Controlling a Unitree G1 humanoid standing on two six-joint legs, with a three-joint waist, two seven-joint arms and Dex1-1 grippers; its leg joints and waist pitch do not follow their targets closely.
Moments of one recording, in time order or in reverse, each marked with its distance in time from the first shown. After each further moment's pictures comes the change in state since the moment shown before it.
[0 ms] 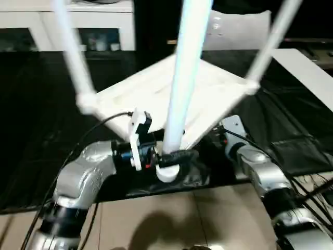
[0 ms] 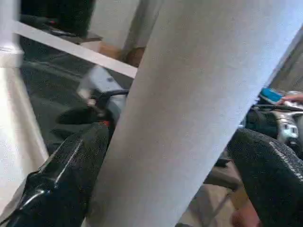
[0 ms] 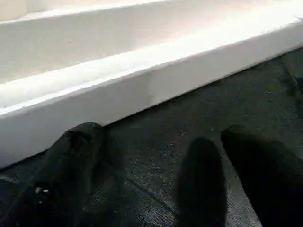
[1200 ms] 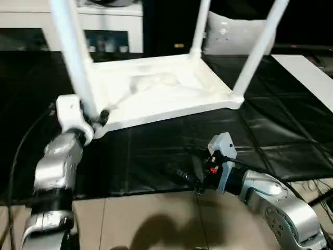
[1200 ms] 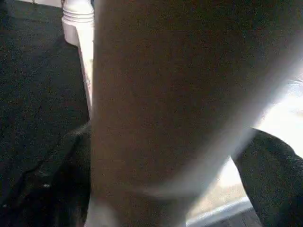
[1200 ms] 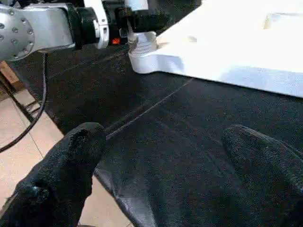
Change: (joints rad) left arm -0.201 0.023 0.428 0.555 0.353 -0.284 0.759; right arm 0.471 -0.105 0.078 -1.058 0.347 0.390 0.345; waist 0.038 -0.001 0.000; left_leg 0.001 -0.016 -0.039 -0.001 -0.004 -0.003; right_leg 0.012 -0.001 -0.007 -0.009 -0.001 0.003
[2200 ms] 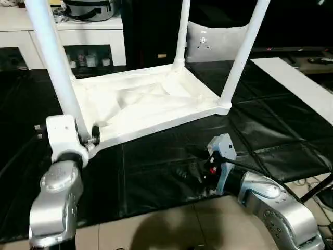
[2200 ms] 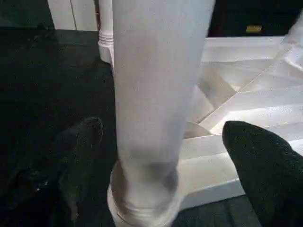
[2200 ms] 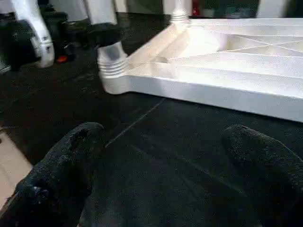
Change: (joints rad) left arm 0.388 -0.168 -0.050 -0.738 0.105 0.302 0.267; right arm 0.023 0.006 0.006 -0.016 -0.013 -0.007 -0.017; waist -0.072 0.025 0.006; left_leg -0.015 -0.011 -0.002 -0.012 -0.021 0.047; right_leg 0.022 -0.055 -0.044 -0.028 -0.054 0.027
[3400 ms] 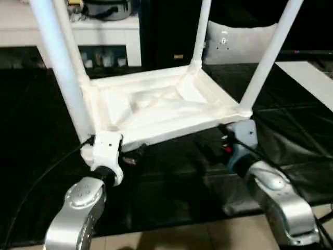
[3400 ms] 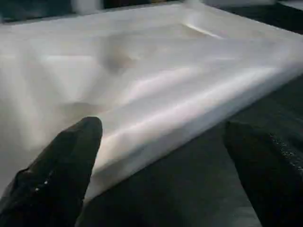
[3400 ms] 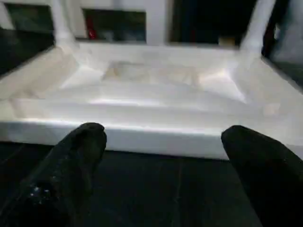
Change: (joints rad) left arm 0.205 0.028 -0.251 -0.178 -0.007 -0.008 -0.195; right arm -0.034 0.091 -0.108 0.124 -0.154 -0.104 -0.287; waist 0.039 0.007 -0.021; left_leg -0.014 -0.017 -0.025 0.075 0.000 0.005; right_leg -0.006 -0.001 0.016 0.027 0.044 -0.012
